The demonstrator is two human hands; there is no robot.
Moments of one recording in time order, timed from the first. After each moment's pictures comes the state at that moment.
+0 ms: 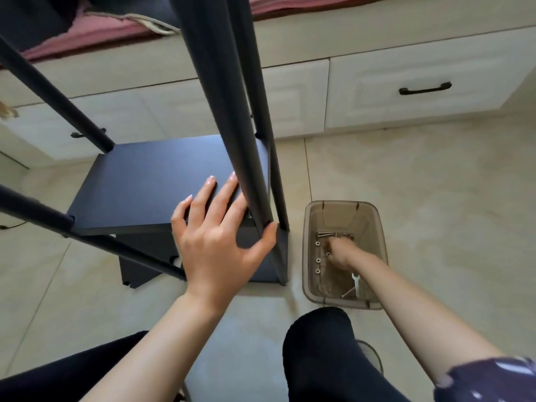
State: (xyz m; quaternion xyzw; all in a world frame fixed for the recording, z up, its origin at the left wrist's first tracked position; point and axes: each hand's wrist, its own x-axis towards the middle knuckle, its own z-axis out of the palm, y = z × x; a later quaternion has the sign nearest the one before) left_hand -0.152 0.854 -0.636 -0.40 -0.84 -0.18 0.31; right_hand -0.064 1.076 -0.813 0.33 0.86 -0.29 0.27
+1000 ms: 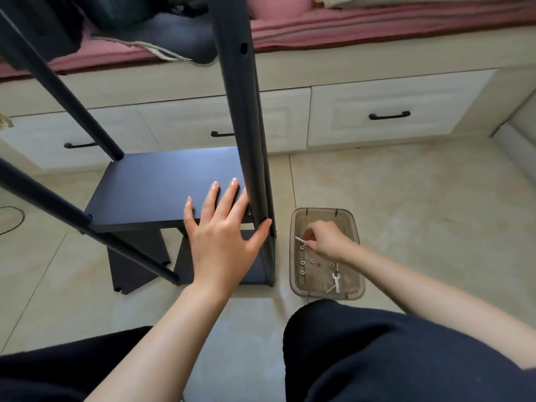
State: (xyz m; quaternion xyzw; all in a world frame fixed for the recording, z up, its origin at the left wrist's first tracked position) left_hand -0.136 0.848 -0.612 -0.38 -0.90 -0.17 0.13; right_hand -0.049 1.050 -0.701 0.28 0.90 -0.31 0.11
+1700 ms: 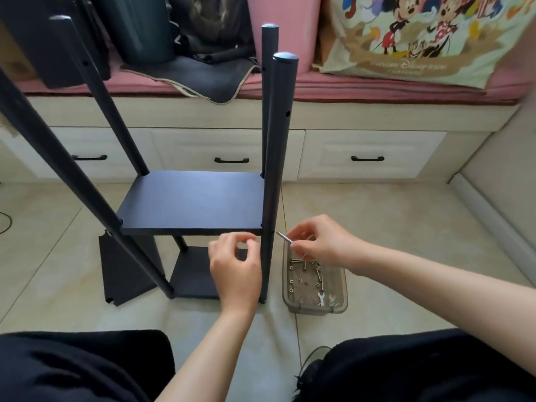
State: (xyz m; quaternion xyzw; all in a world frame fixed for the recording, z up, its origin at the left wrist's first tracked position) left_hand -0.089 0.833 -0.598 -0.14 -0.78 -0.60 0.03; right_hand -0.018 0.983 -0.542 0.27 0.85 -0.44 0.02
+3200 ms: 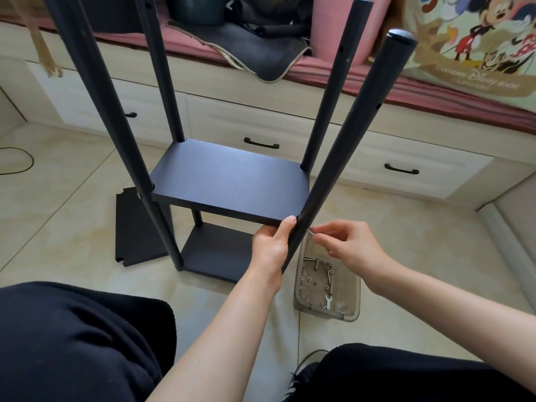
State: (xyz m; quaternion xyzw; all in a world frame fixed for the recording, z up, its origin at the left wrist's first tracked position) left_hand -0.117 0.861 -0.611 0.05 -0.56 -0.76 -0.33; right_hand -0.034 0.972 -0.562 0.32 0.79 -0.52 -0.07
